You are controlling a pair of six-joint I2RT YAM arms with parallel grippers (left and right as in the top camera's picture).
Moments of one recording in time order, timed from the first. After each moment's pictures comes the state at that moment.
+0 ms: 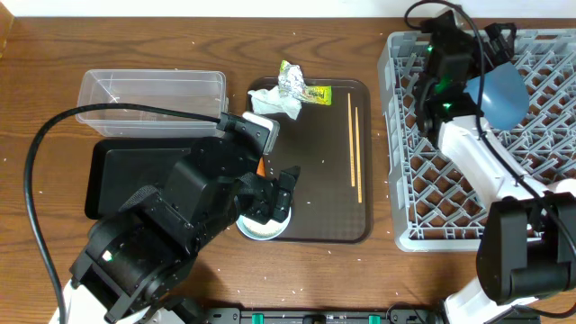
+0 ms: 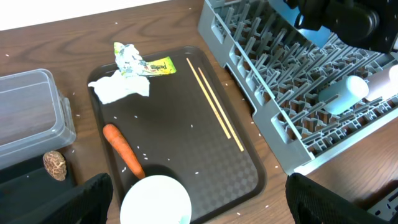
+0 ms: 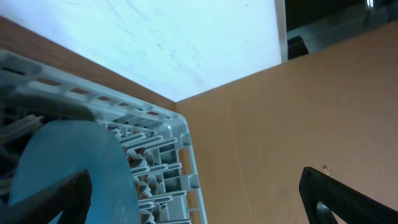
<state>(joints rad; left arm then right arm) -0.73 1.06 1.45 -1.06 -0.08 -0.30 0.17 1.78 1.24 0.27 0.93 -0.87</state>
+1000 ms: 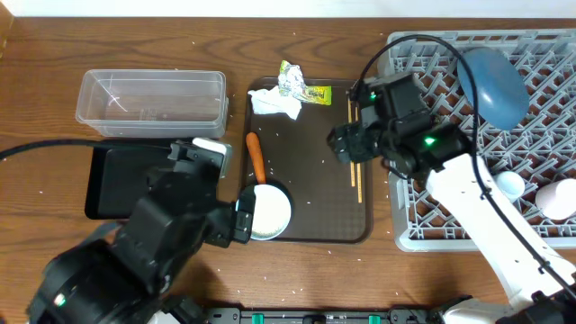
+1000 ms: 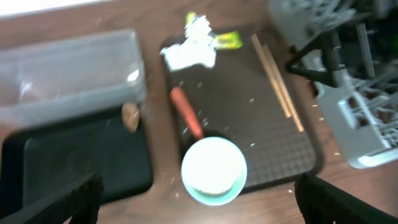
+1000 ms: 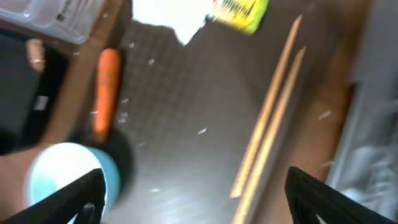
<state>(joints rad) -0.73 0.95 1.45 -1.30 -0.30 -0.37 0.45 1.50 1.24 -0.71 -0.14 0.23</state>
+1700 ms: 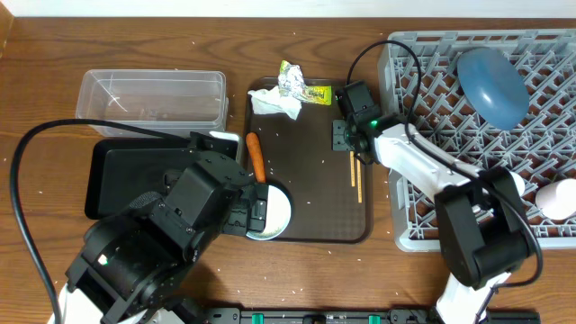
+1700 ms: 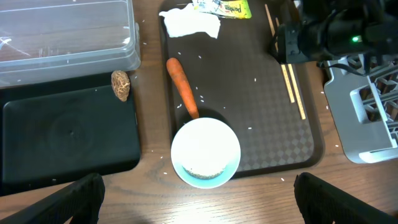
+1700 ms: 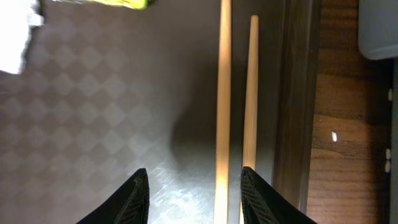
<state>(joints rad) -0.73 1.05 1.45 -1.34 -0.27 -0.49 0.45 1.94 1.24 -0.43 0.12 0.44</state>
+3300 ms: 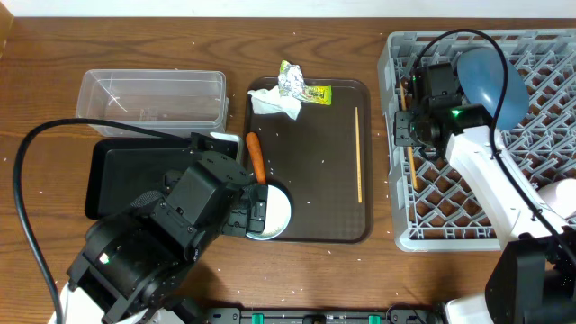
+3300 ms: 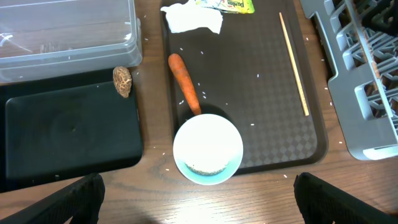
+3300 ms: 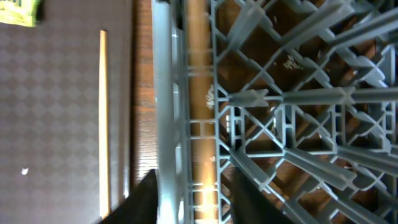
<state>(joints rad) -0.73 1.05 1.45 -1.35 -0.27 -0.49 0.19 1.64 1.23 -0.72 0.11 0.19</state>
